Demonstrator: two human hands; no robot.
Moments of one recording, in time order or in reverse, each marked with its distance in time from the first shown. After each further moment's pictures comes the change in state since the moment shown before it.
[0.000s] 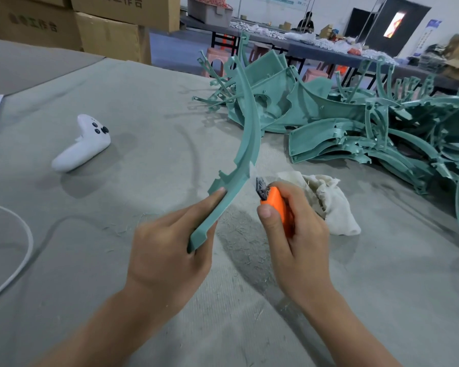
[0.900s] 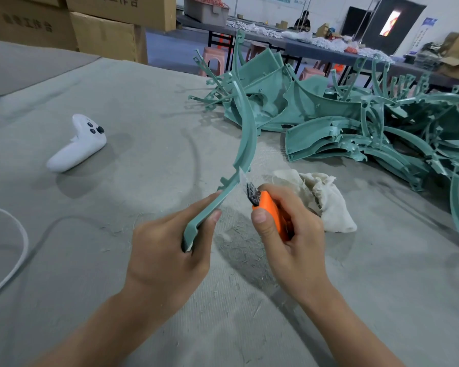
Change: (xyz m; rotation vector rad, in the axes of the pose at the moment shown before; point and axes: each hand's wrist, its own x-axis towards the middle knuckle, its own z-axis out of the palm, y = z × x) left_hand 0.002 0.008 -0.002 -0.044 0.018 -0.041; right_hand 0.002 -0.001 -0.003 0.165 -0.055 -0.043
